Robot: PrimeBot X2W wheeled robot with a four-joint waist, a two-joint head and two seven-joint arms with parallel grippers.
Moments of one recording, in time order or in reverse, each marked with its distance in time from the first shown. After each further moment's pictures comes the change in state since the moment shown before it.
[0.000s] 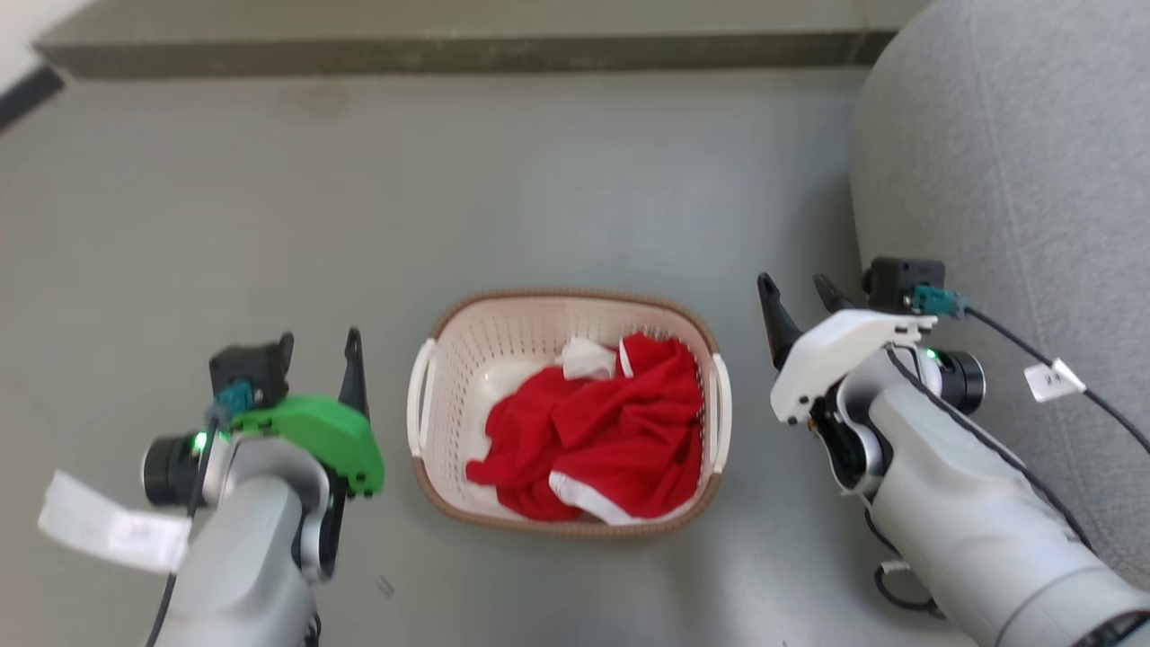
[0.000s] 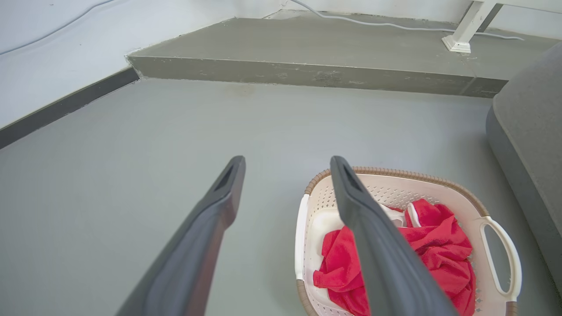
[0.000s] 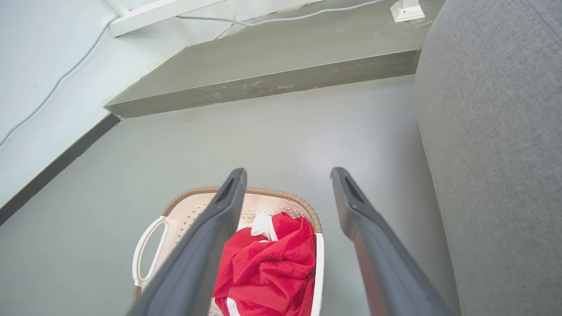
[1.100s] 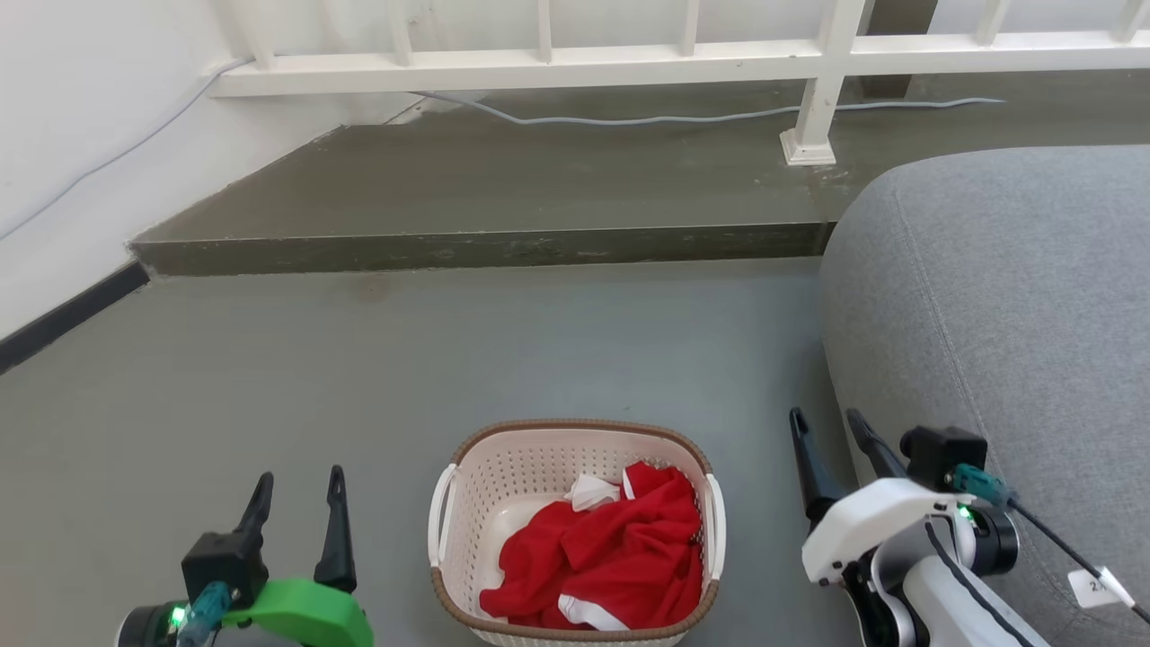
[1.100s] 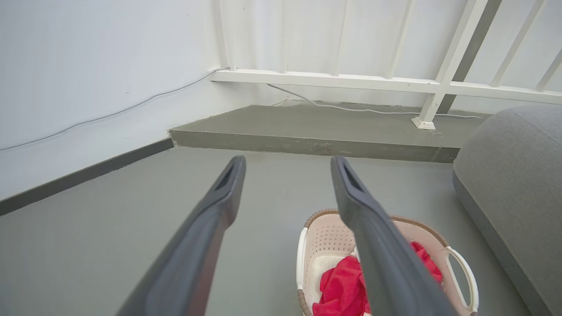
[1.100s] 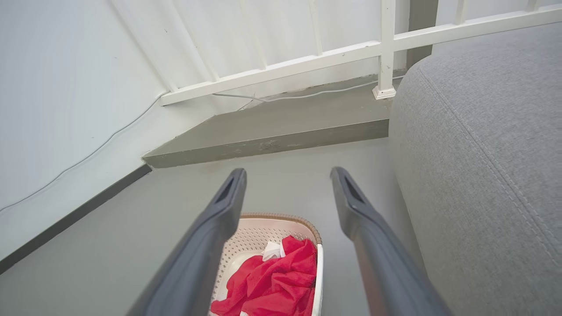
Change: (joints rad) left arm 0.499 0.007 0.230 -0.495 0.206 0.013 -0.003; right arm 0.477 -0.018 -0.265 -0.433 -0.267 -0.032 -0.003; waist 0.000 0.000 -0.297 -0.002
